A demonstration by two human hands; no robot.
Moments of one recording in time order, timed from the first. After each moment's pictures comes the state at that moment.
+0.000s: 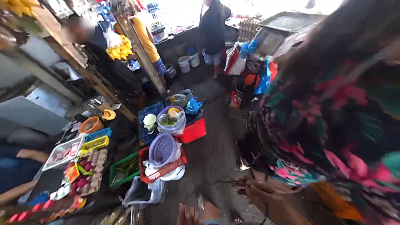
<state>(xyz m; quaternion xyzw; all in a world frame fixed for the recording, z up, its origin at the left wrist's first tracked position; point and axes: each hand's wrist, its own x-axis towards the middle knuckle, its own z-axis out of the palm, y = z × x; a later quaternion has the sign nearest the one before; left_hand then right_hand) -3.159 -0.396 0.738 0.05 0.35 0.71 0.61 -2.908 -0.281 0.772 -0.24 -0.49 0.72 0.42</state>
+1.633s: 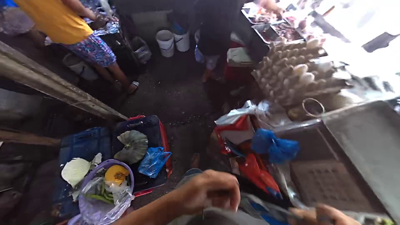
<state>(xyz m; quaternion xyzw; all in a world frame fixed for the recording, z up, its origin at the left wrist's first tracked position) -3.112 0.606 0.891 0.41 0.12 0.39 0.81 -2.831 0.572 0.937 -0.33 -0.52 0.62 0.47</state>
